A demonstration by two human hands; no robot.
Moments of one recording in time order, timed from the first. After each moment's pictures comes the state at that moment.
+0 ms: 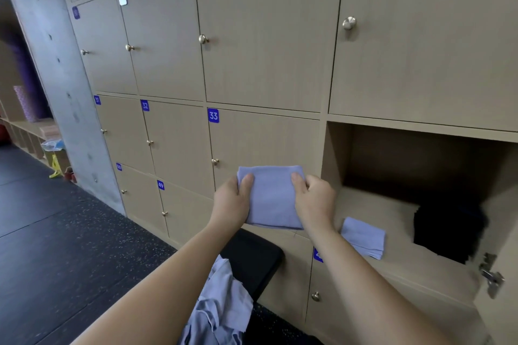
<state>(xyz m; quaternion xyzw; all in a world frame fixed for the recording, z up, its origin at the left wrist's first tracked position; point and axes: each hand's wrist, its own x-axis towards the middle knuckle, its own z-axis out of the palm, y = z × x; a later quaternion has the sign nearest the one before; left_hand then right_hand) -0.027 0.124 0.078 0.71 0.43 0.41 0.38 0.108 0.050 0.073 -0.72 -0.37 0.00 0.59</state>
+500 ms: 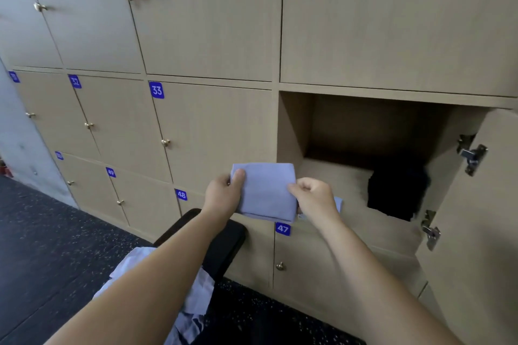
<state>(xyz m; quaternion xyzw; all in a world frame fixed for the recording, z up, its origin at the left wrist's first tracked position) 0.056 0.109 0.037 0.70 0.42 0.33 0.48 0.194 0.001 0.020 -0.72 -0.30 0.18 0.60</state>
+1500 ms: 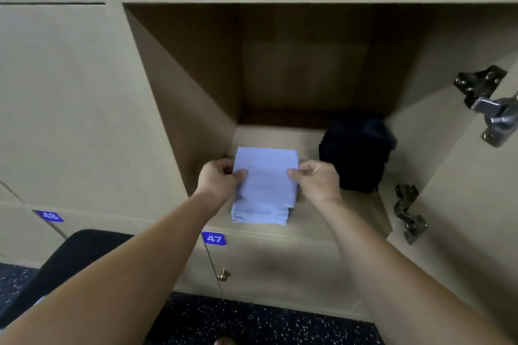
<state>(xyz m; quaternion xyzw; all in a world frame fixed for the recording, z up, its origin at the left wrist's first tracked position) 0.301 0.165 -0.073 0.75 0.34 0.19 0.54 0.421 0.015 -0.093 -0.82 -0.14 0.09 0.55</state>
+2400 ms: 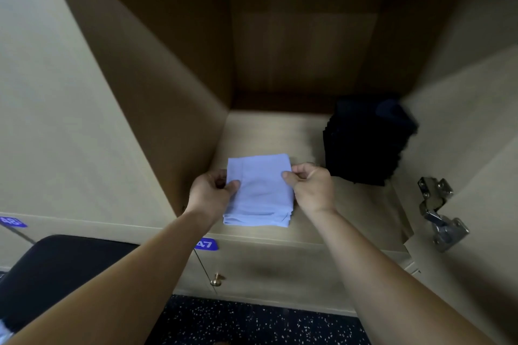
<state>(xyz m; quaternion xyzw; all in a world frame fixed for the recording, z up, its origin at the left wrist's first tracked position) 0.321 0.186 -0.143 0.72 0.35 0.16 0.57 0.441 0.041 -0.156 -0.82 -0.12 0.09 0.56</state>
